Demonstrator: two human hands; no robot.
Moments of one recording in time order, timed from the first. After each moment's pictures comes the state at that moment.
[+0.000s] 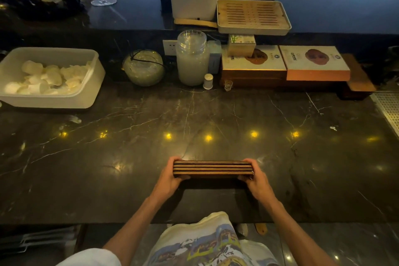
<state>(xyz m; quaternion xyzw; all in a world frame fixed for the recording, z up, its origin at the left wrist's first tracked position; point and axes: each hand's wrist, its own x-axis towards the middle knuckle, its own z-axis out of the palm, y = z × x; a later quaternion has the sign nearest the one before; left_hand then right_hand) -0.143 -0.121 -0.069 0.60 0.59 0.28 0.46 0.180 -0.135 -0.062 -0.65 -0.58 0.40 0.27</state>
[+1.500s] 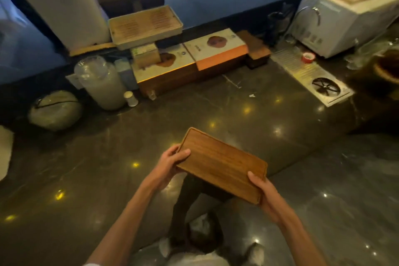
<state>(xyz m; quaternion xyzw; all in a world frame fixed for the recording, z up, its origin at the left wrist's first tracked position) 0.056 -0.085 0.048 0.40 0.44 0.19 0.78 0.290 -0.274 -0.004 -0.58 -0.04 0.62 0.52</state>
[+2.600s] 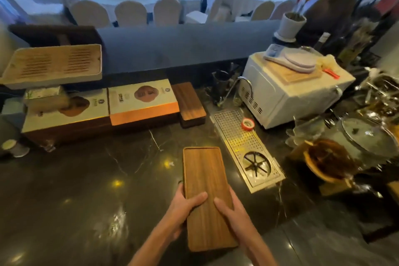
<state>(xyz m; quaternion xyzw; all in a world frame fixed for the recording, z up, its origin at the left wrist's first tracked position) 0.496 -0.081 0.030 0.39 0.47 0.17 0.77 0.656 -0.171 0.062 -0.65 -0.25 0.58 0.42</state>
